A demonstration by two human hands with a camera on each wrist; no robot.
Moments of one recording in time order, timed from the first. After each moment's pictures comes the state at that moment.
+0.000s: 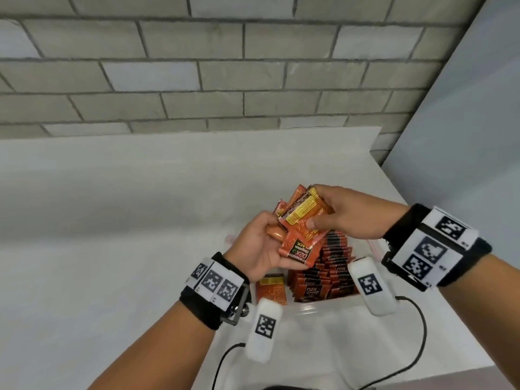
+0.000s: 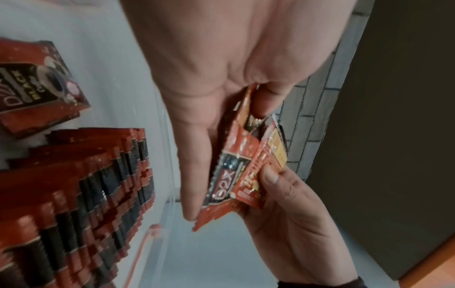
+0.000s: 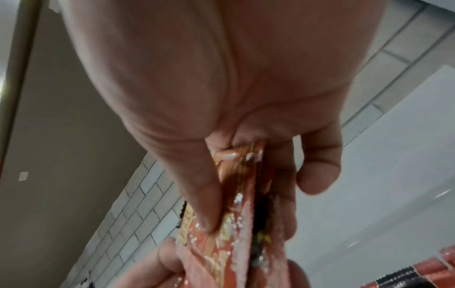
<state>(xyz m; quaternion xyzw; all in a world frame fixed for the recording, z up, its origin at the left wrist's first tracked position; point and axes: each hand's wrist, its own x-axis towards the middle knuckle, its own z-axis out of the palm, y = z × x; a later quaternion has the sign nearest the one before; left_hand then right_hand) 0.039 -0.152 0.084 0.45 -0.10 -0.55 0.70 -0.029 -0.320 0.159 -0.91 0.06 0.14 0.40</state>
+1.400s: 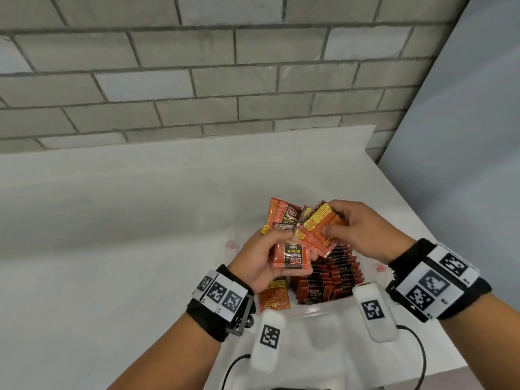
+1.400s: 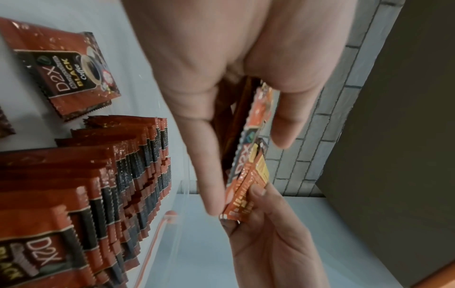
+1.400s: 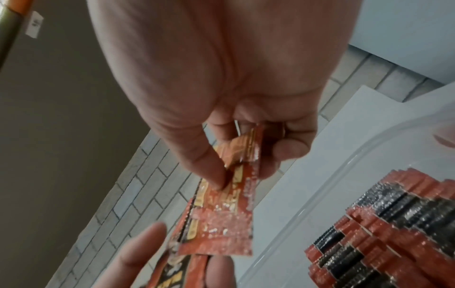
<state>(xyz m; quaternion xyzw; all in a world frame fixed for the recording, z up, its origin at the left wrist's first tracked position) 0.036 -0.151 0.065 0.41 -0.11 -0.54 0.73 -0.057 -0.323 0.121 -0.86 0.18 0.00 0.48</state>
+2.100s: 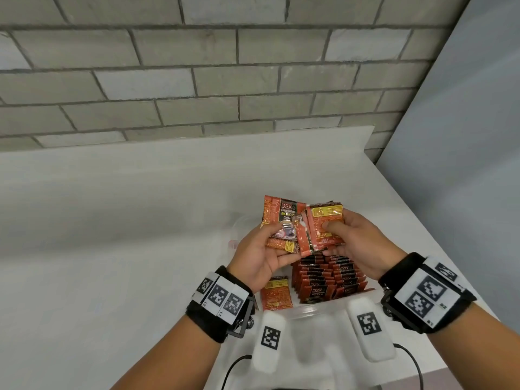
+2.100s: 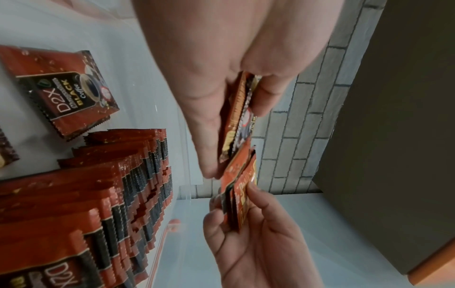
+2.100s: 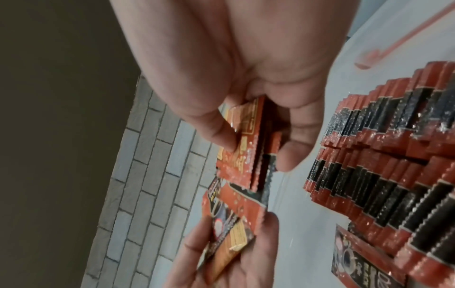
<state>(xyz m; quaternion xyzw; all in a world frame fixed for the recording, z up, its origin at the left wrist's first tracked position) 0.042 -0.149 0.064 0.43 -0.03 -0.47 0.77 -0.056 -0.302 0.098 -0.68 0.29 -0.05 0.67</state>
